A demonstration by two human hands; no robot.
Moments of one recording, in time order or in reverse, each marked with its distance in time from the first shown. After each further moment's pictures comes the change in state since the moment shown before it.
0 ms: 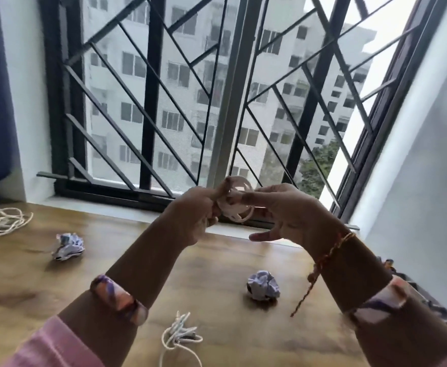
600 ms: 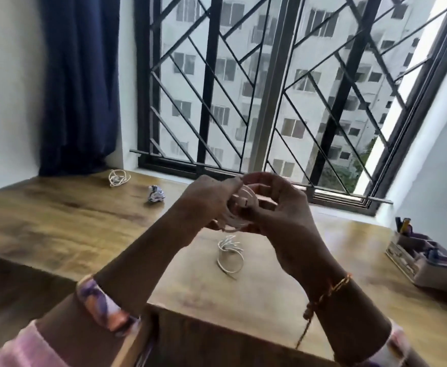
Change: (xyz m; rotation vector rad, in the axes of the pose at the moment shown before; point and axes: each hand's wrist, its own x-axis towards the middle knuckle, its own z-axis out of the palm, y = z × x) left_hand -0.227 -0.005 0.004 0.516 0.234 0.087; right_hand -0.183 0.063 0.078 0.255 -0.085 -0.490
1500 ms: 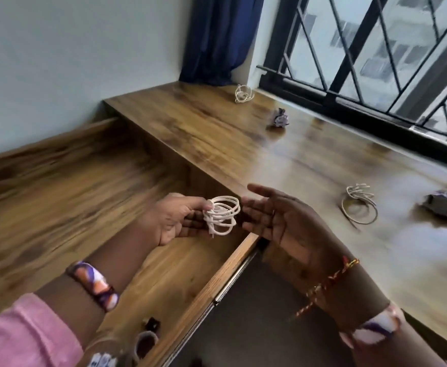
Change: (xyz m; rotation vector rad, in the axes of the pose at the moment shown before) left_hand -0.120 -0.206 -0.137 -0.495 0.285 -0.699; right_hand -0.039 0.124 0.143 0.335 -0.488 0.850
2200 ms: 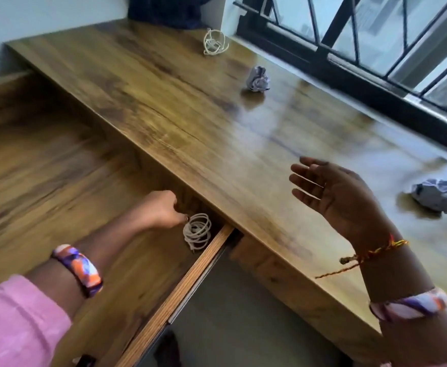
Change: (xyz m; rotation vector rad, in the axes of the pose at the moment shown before) left_hand 0.122 -0.006 0.027 1.205 0.036 -0.015; right_hand 0.049 -0.065 -0.120 -0.069 0.415 -0.103
